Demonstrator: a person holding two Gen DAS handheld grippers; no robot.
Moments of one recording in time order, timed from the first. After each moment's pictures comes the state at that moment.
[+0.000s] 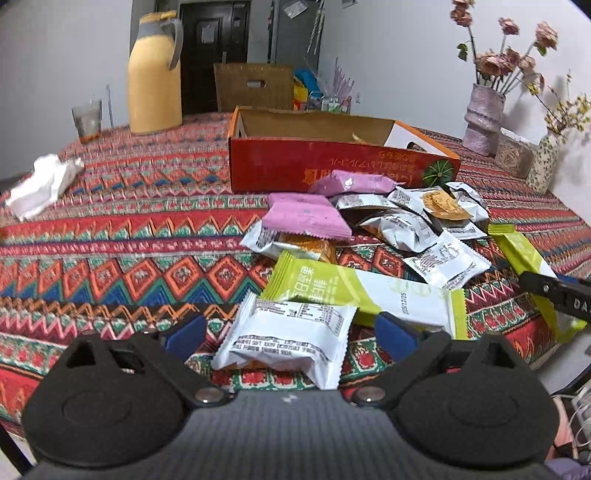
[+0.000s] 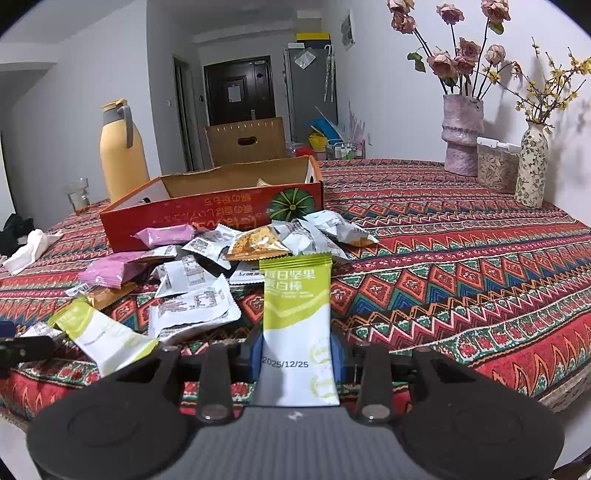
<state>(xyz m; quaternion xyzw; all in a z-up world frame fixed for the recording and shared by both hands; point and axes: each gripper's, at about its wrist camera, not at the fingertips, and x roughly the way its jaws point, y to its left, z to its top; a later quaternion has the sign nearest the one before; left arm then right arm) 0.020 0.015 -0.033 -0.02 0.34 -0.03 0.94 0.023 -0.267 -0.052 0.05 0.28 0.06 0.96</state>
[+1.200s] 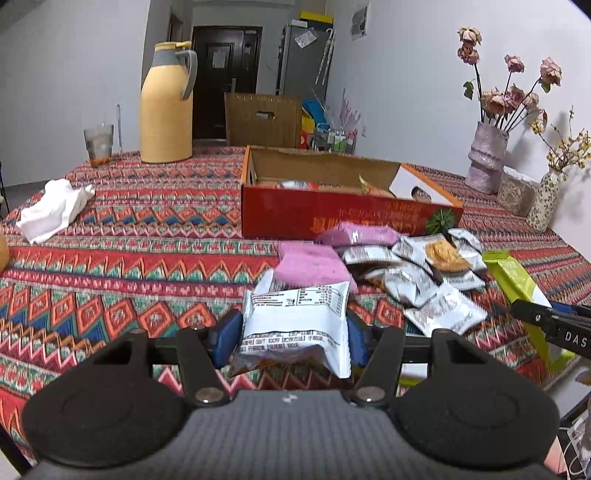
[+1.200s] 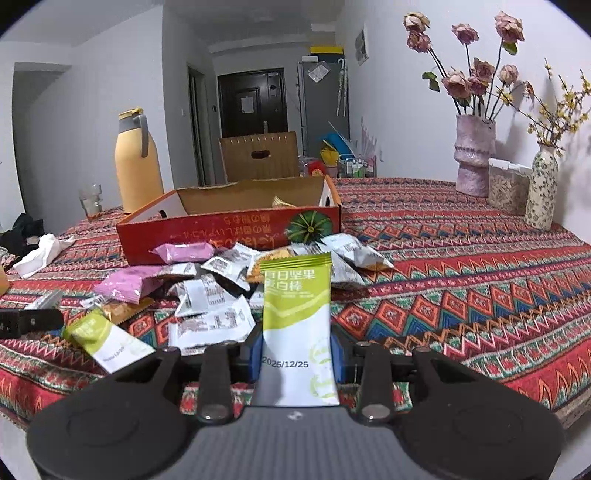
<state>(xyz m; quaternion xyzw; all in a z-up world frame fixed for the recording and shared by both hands) 0.021 0.021 -0.003 -0.03 0.29 -0.02 0.96 0.025 -0.256 -0.036 0.03 0.26 0.07 0.96</state>
